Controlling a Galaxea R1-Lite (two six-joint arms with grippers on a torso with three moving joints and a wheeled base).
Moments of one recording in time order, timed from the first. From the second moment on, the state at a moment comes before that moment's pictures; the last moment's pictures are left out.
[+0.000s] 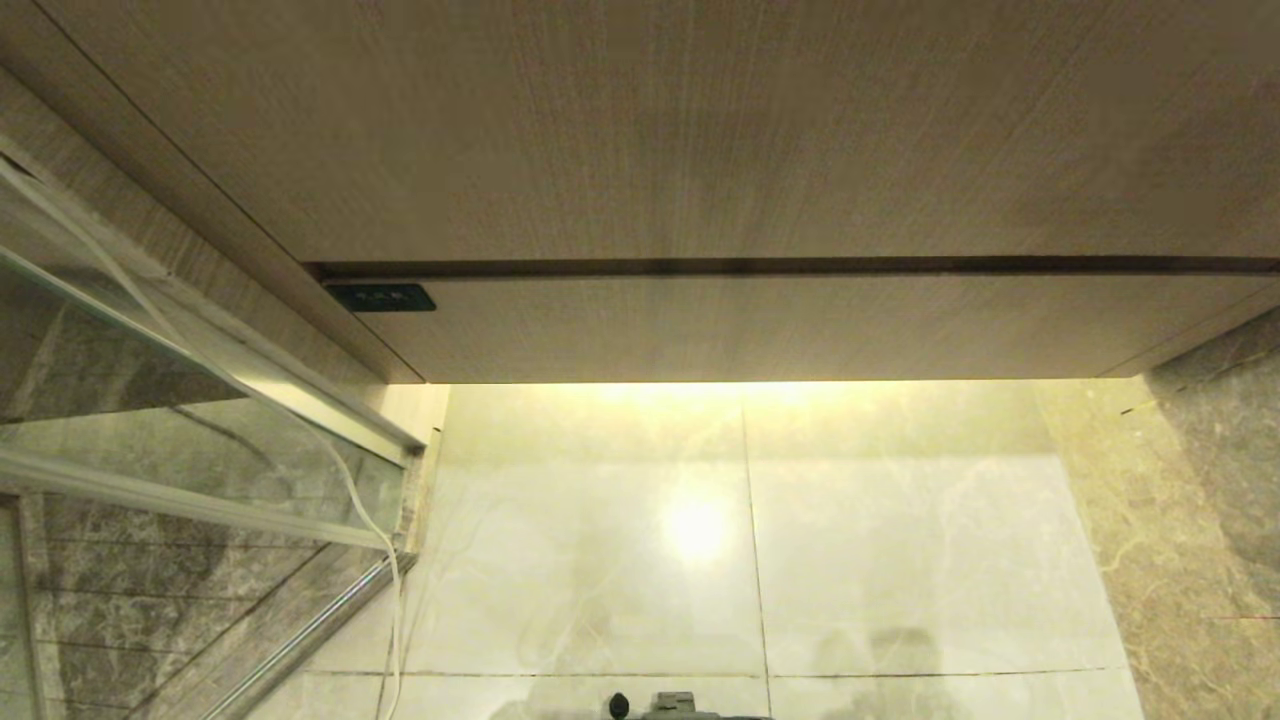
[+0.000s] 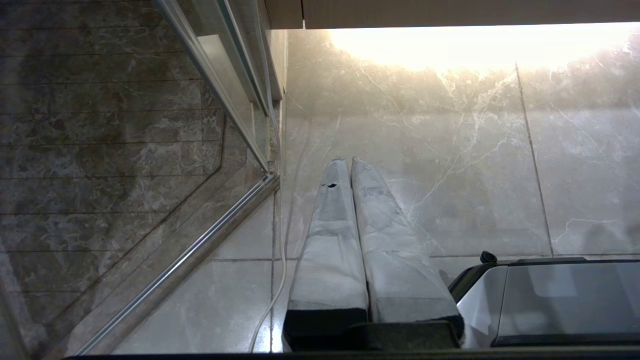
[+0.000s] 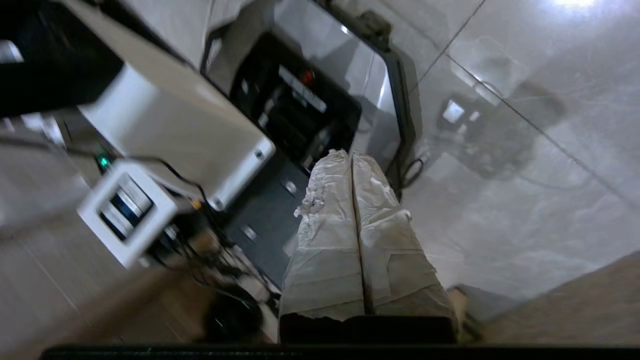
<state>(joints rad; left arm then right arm) 0.00 0.00 0.00 0.00 0.00 0.00 0.07 1.06 -1.36 1.29 0.57 -0.51</state>
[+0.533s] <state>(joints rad) 0.00 0.00 0.00 0.00 0.00 0.00 0.05 1.23 -1.29 1.10 0.52 -1.34</state>
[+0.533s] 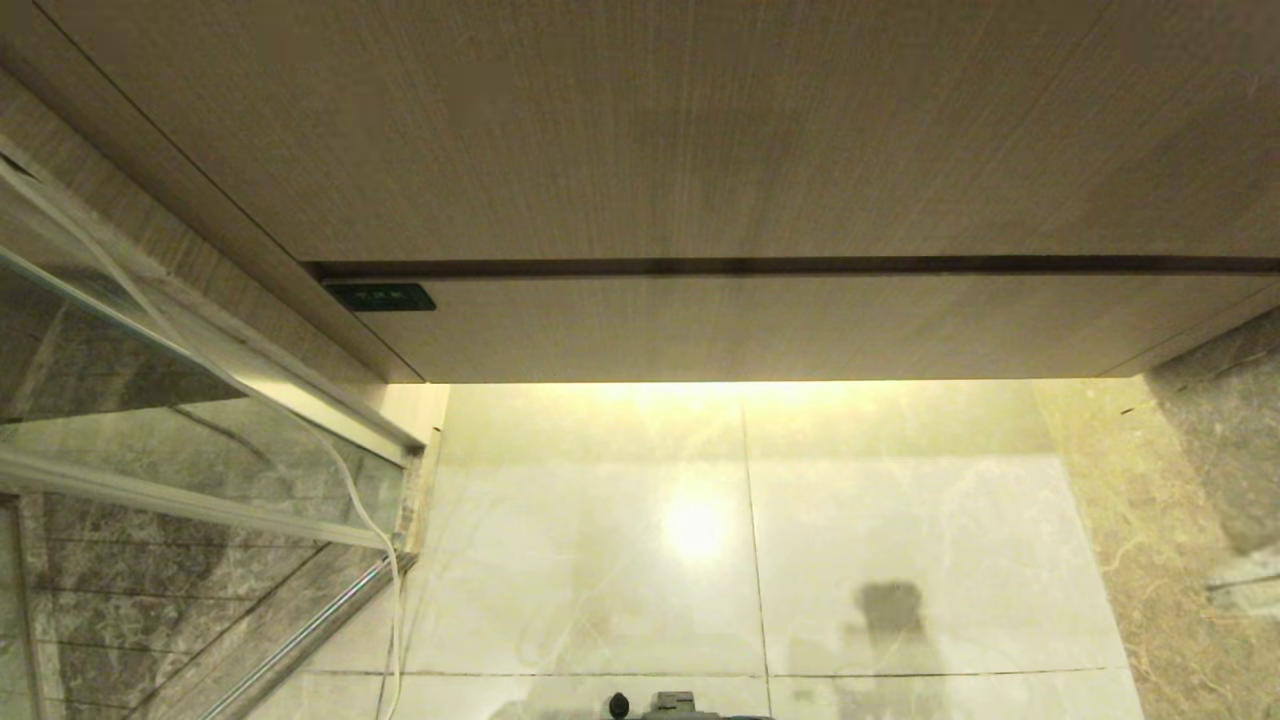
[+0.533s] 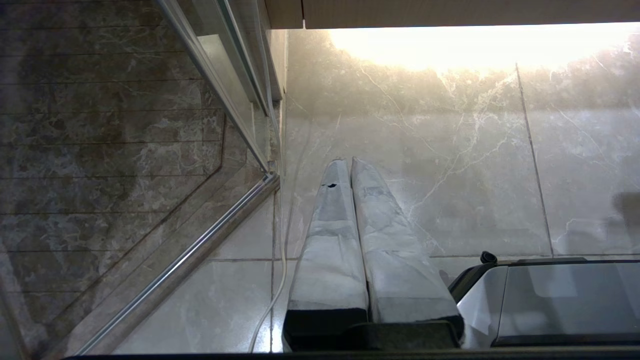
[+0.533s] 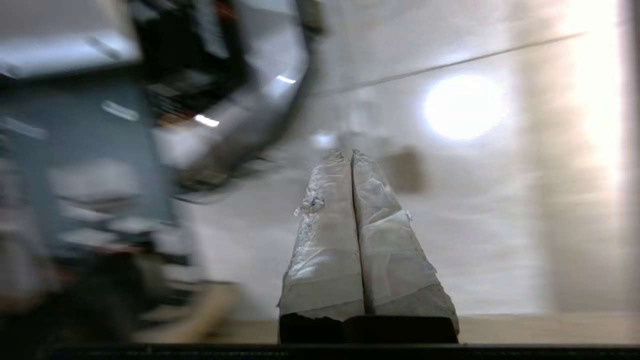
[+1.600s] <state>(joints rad) 0.00 0.00 0.00 0.00 0.00 0.00 0.07 1.47 -1.30 0.67 0.48 -1.46</state>
